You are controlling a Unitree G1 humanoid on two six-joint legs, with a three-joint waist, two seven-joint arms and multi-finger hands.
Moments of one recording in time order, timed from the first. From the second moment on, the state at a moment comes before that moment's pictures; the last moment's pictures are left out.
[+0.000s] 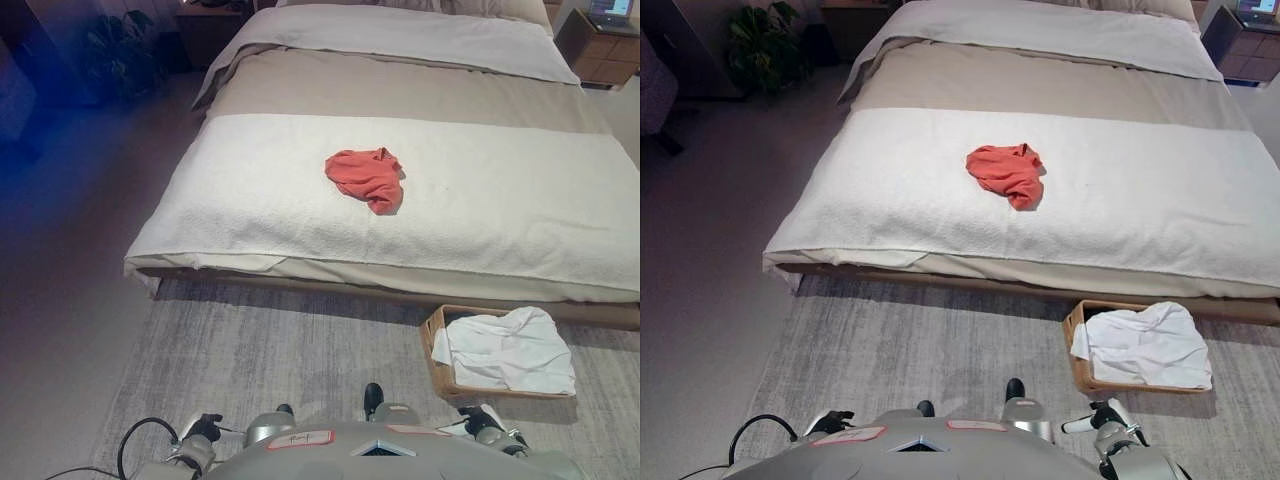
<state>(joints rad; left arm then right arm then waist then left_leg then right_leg) 0.04 0.24 -0.17 1.40 0.22 0.02 0.15 0.01 -0.30 0.20 1.41 -0.24 0.05 -0.17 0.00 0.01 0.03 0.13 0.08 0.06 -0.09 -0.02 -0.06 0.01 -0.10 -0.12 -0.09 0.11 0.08</state>
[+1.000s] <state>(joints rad) 0.00 0.25 -0.17 1.38 0.14 0.02 0.17 0.00 -0.34 0.21 1.39 -0.29 0.06 -0.21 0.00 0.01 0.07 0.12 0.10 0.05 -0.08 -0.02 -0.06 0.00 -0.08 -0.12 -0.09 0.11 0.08</state>
